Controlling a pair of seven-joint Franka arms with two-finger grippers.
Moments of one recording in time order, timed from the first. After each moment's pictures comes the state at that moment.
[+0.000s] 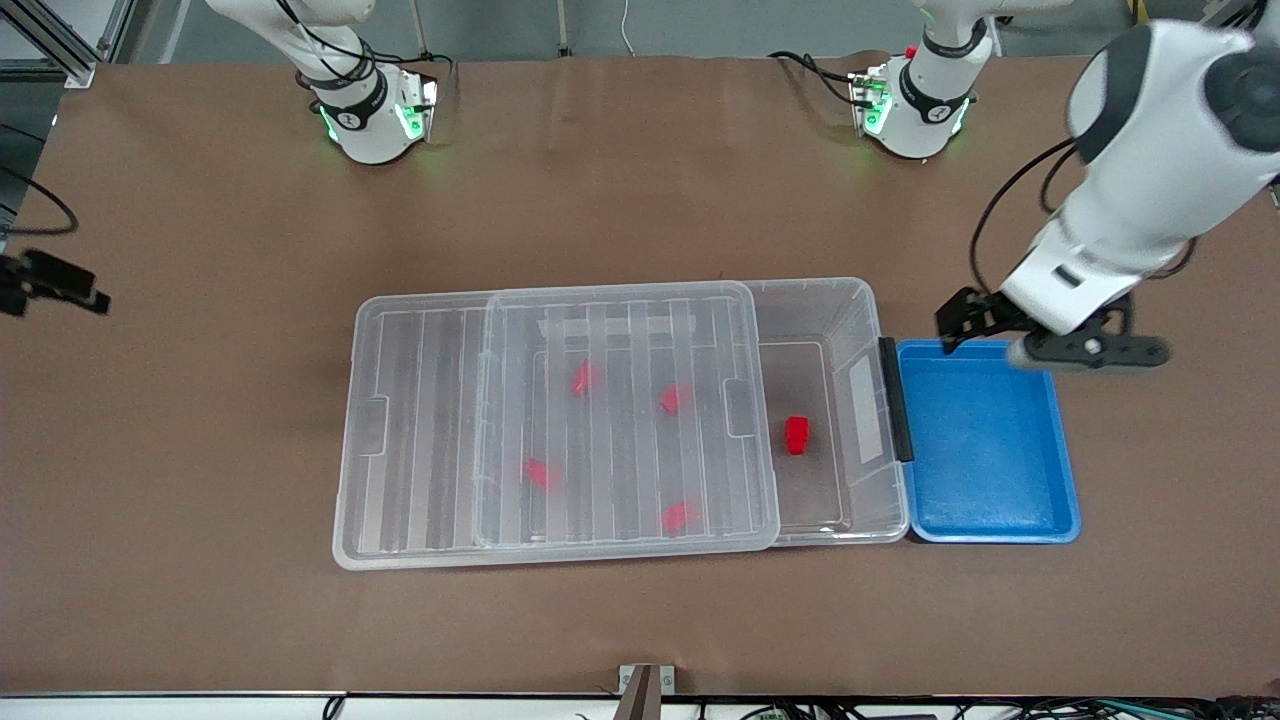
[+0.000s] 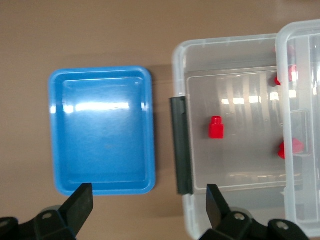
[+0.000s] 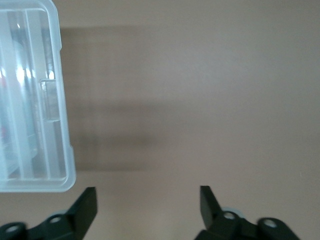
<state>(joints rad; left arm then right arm) -0.02 0.04 -0.20 -1.71 0.02 1.88 -0.15 -0.06 0.21 -0.07 -1.44 0.04 1.59 -0.24</state>
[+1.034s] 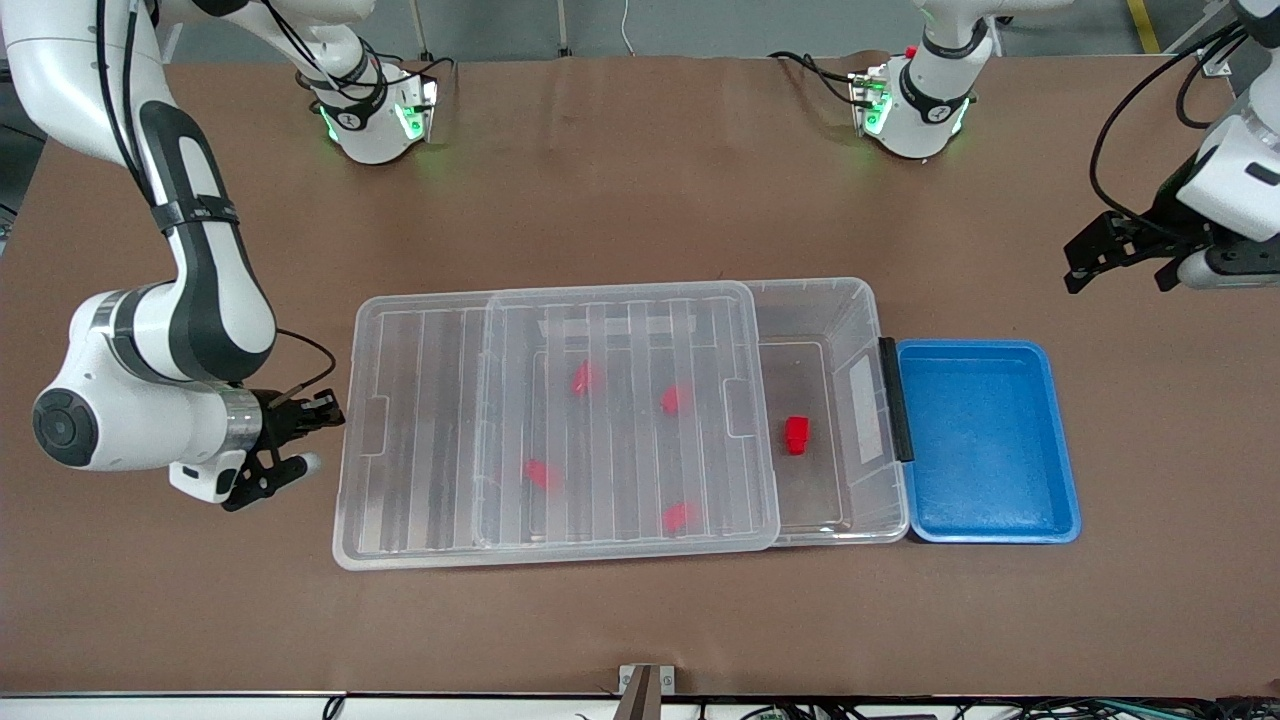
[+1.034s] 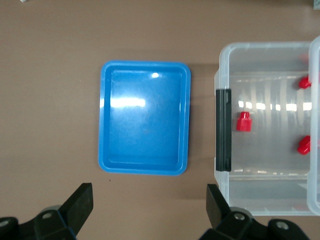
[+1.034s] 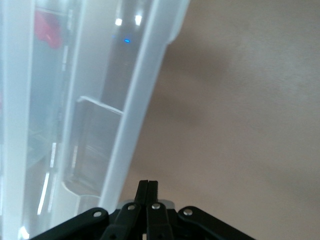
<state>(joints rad) -0.02 -0.08 -0.07 -1.69 0.01 1.77 -0.10 0.00 0.57 0.09 -1.46 0.20 1.75 -0.40</state>
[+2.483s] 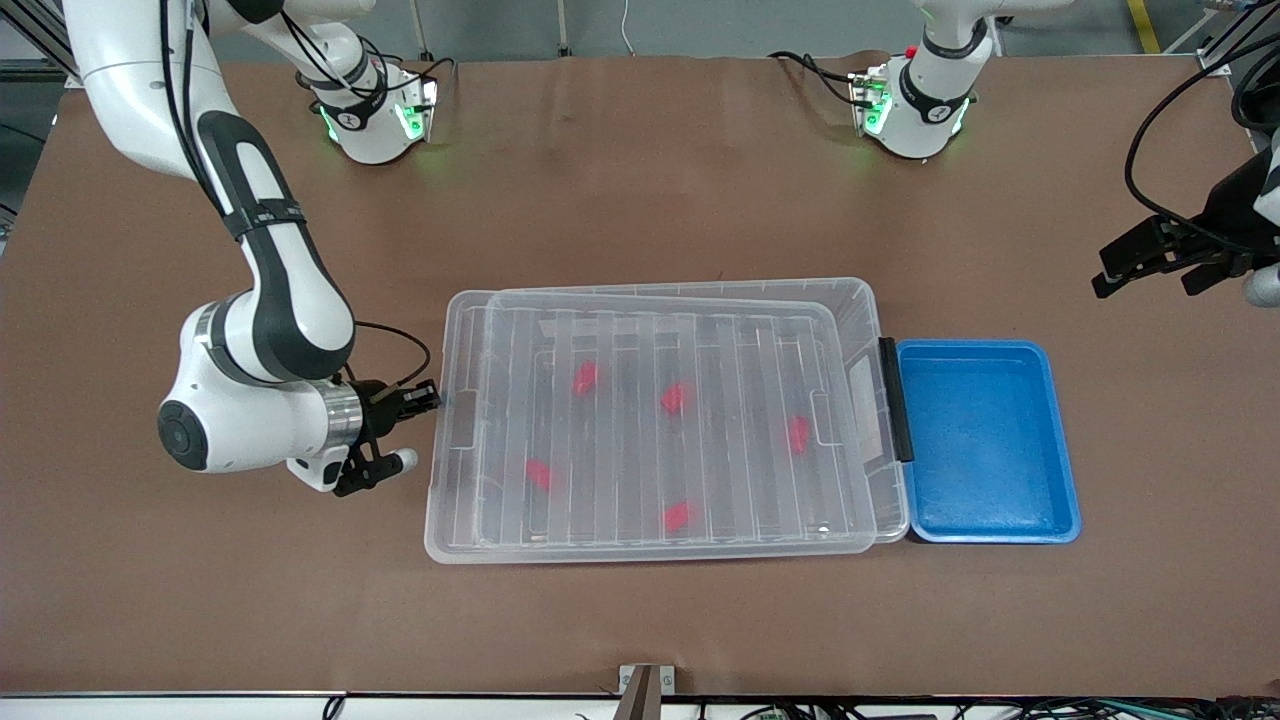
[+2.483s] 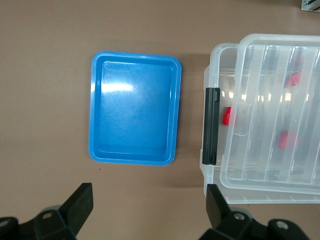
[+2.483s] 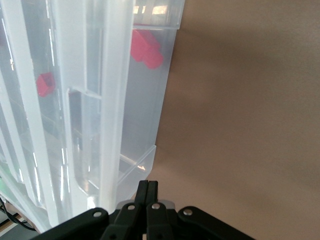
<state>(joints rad) -0.03 0.05 -0.04 -1.48 -0.05 1.59 -0.10 0.12 0.62 0.11 -1.46 0.44 1.78 -0.24</state>
